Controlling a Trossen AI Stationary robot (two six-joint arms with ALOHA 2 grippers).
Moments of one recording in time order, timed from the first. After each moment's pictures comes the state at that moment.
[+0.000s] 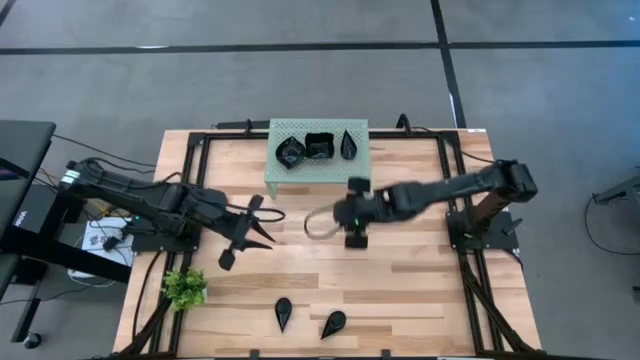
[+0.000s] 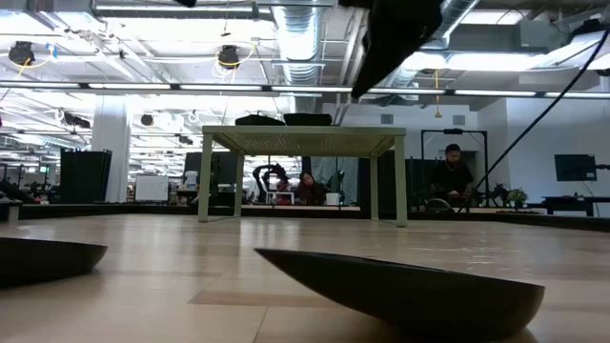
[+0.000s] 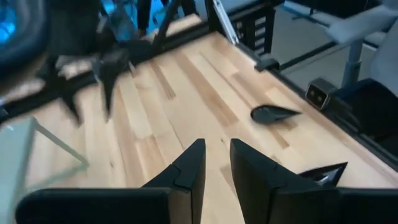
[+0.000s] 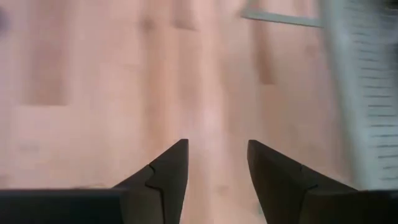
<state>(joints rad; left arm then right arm) -0.28 0.97 0.82 -0.30 0.05 0.30 0.17 1.59 1.33 -0.74 0.36 0.05</state>
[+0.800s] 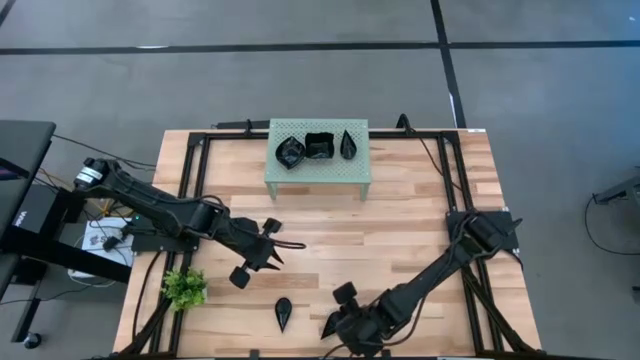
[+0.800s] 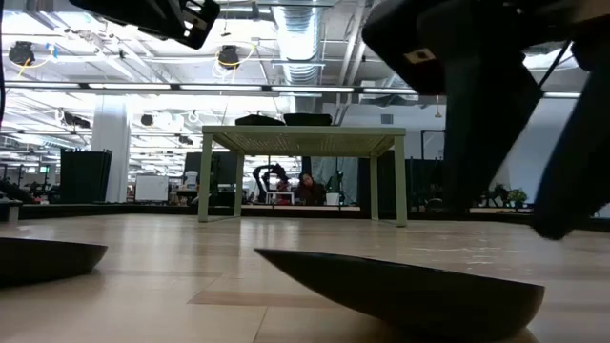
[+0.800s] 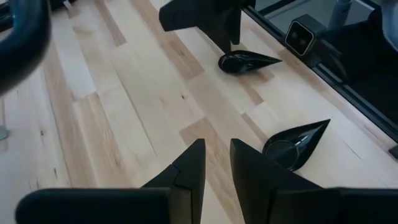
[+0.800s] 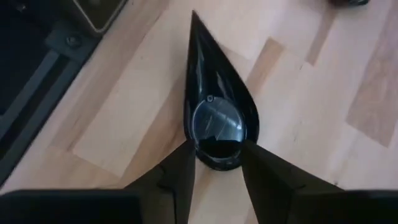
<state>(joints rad) -0.37 1.21 0.82 -0.29 0.06 0.25 0.69 2.04 1.46 -0.51 0.25 0.09</state>
